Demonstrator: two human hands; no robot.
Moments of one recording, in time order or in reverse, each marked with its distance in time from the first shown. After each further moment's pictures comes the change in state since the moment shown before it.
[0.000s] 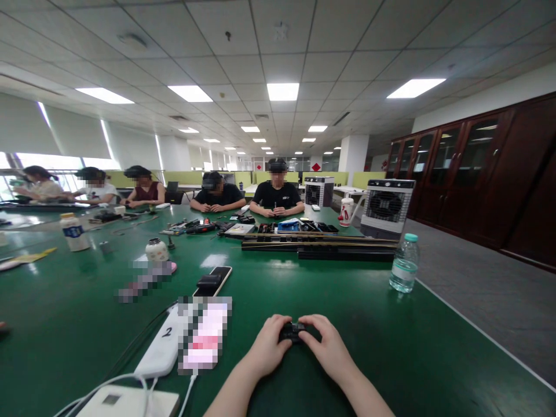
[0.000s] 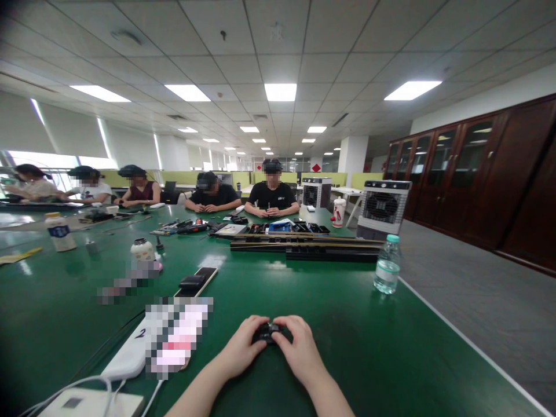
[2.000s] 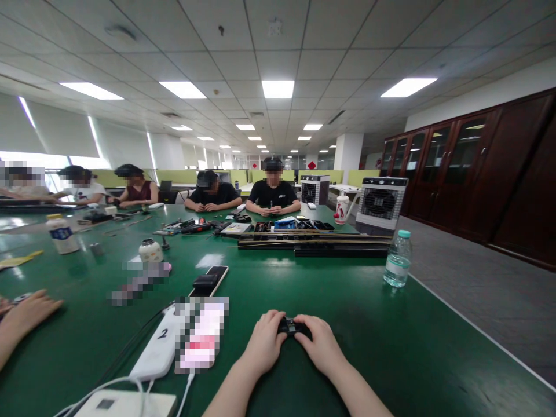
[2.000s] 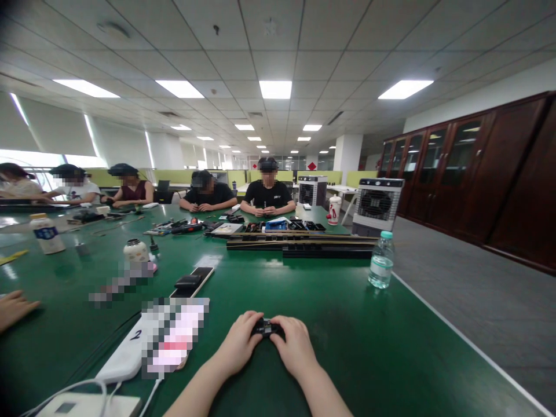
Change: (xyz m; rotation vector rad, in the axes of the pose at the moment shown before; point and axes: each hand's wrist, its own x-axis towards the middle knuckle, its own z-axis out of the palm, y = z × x) left_hand -0.001 0.007 -0.004 0.278 -0.019 -0.071; right_hand 0.003 0.011 0.015 -0.178 -0.083 0.030
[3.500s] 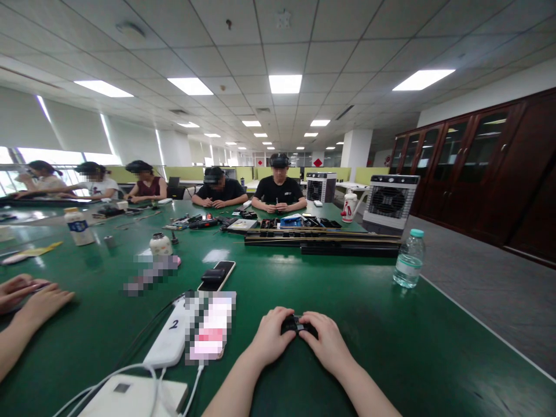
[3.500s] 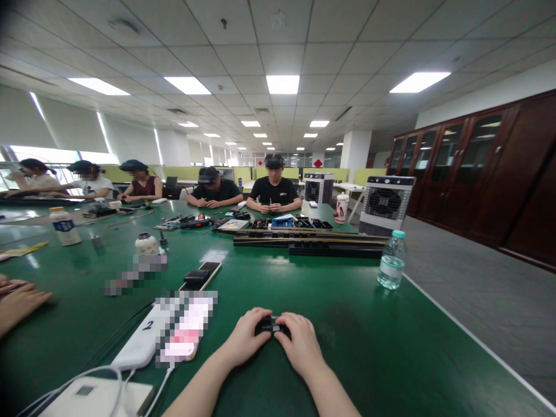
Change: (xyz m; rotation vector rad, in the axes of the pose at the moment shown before) left_hand 0.002 -0.006 -0.004 -0.107 0.021 0.034; right_hand -0.001 -0.002 0.002 -0.054 -0.024 -0.032
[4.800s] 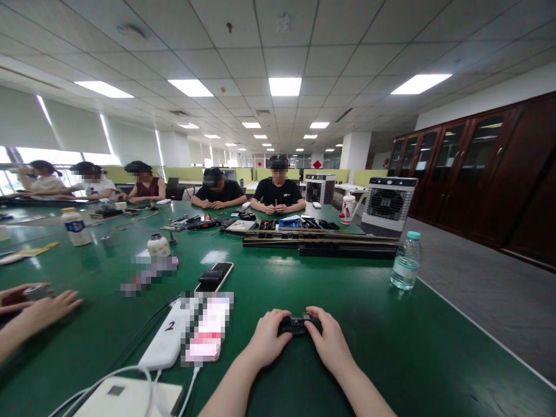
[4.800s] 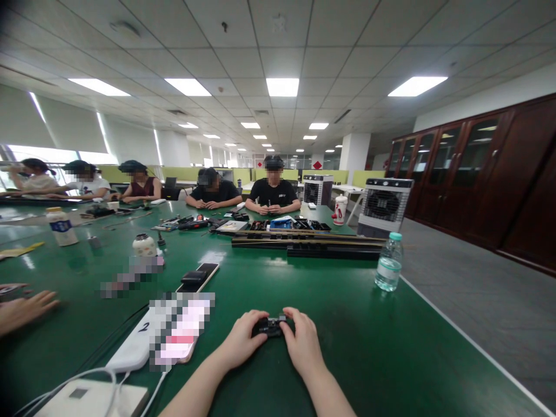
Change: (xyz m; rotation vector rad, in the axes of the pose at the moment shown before) left_hand -0.002 0.008 -0.005 0.003 -0.021 -0.027; right_hand -0.001 0.009 -0.001 0.121 0.220 0.051
